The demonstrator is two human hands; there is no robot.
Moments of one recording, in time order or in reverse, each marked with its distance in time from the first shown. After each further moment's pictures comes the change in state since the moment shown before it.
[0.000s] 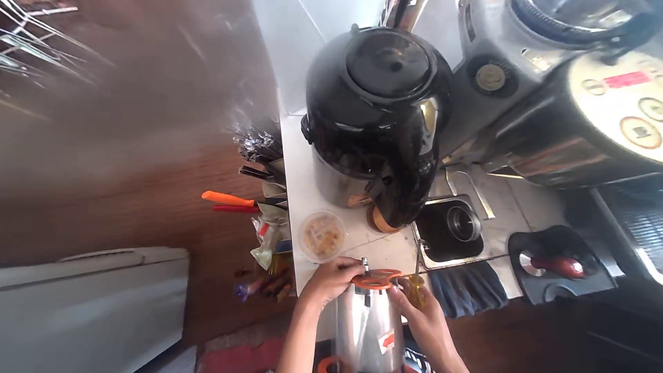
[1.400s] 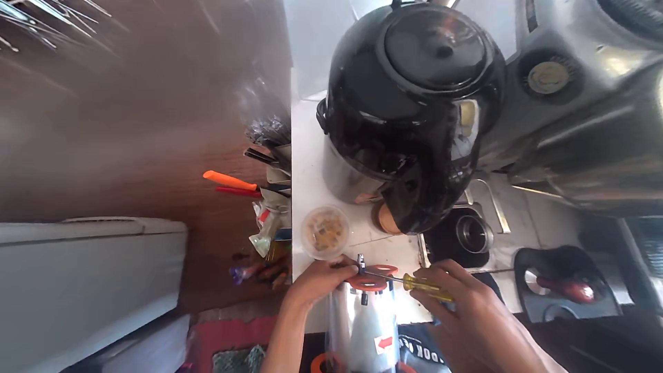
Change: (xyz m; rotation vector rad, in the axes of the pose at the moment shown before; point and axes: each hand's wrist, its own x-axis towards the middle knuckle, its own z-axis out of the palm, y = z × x) left_hand -0.014 0.001 -0.007 -0.123 0.021 -0.092; right_hand 0.032 -0.091 -0.064 -0.952 -0.261 -0.754
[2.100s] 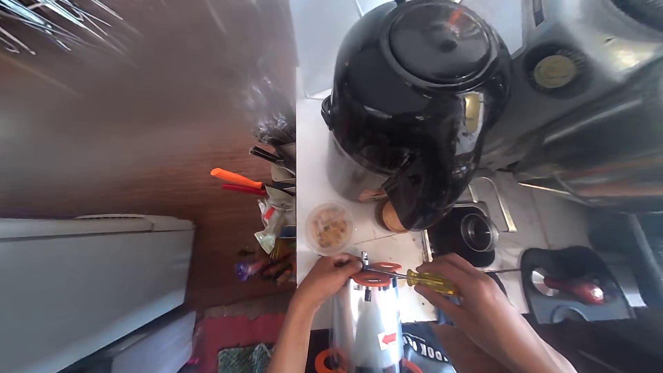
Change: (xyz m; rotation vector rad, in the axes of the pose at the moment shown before) left_hand -0.001 -0.005 0.008 -0.009 0.083 0.029; right_hand 0.004 0.012 0.004 0.114 0.027 -0.020
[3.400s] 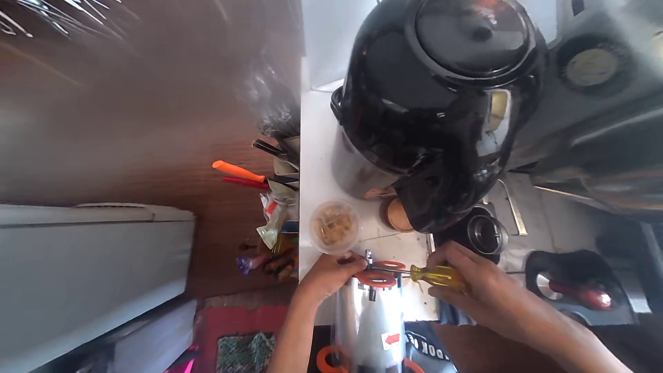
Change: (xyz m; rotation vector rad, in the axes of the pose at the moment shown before) left_hand 0.002 0.002 -0.002 -0.044 -0.018 -0.033; right_hand 0.031 0.009 -0.030 0.052 -0.293 -0.080
